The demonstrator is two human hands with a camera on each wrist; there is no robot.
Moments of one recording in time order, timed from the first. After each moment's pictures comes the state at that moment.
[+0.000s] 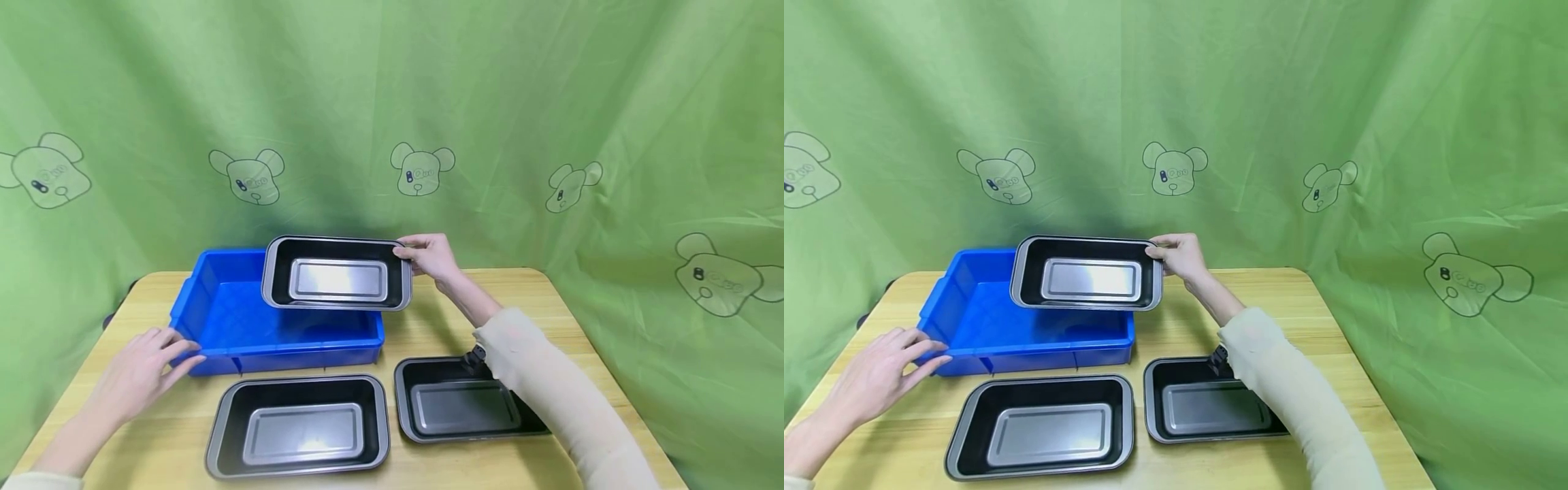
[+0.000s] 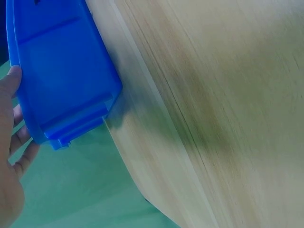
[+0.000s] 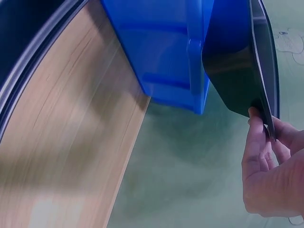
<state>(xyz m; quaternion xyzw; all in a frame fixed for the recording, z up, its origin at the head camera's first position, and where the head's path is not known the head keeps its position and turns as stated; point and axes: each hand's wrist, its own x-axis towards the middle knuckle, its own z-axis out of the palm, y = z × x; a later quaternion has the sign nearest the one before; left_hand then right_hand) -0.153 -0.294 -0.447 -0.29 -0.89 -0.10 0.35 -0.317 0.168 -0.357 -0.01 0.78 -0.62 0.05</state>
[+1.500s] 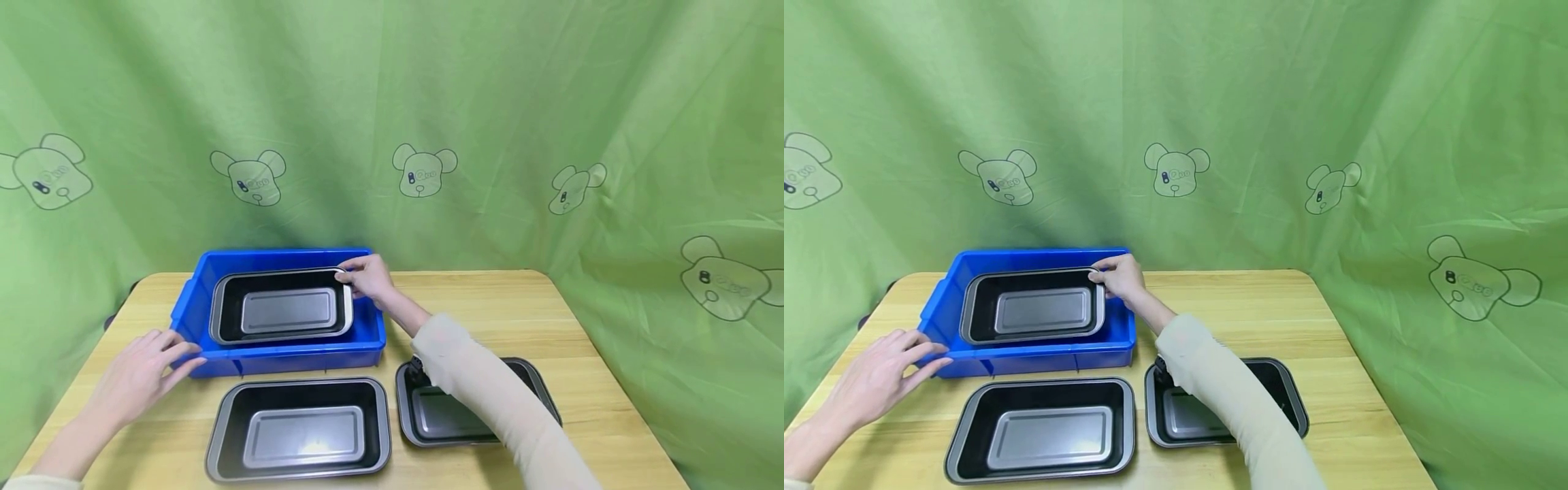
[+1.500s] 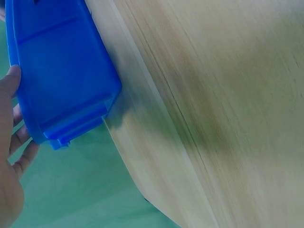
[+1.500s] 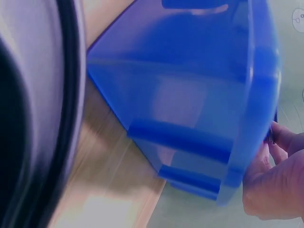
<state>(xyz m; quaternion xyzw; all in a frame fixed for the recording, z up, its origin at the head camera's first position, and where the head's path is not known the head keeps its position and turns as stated) -0.153 -0.295 -0.448 -0.29 -0.88 -0.09 0.36 -0.320 0.064 -0.411 -0.03 0.79 -0.60 0.09</state>
